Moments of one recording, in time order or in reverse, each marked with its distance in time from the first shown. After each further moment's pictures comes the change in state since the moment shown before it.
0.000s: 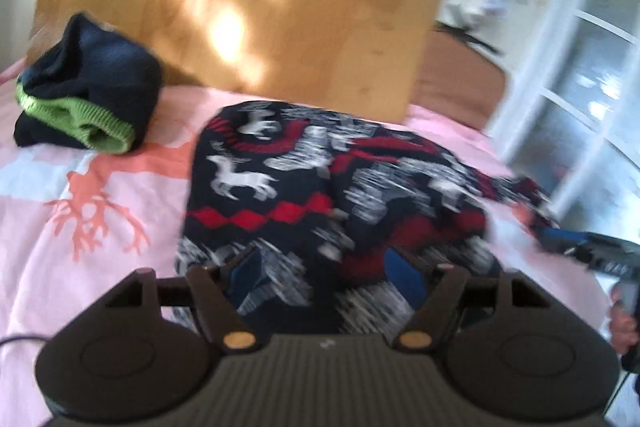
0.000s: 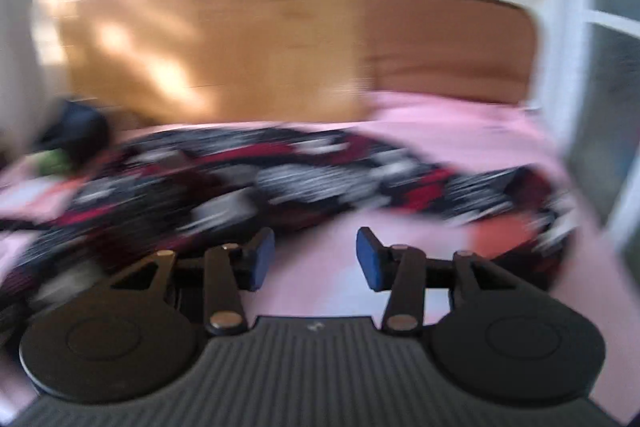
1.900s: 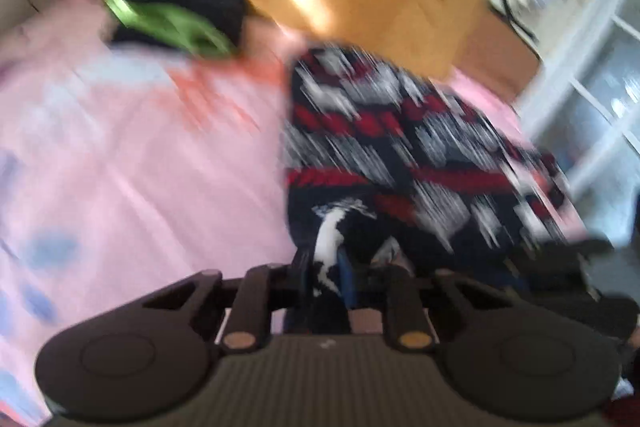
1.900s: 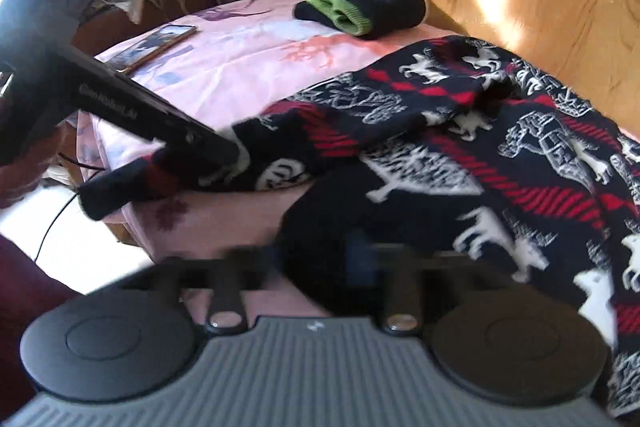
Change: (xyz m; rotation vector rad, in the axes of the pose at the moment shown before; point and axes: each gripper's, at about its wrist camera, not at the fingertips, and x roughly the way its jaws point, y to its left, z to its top) left arm -0.055 0.065 -0.039 -0.161 0.074 0.117; right arm 0.155 0.176 -0.011 -0.365 0.306 0.422
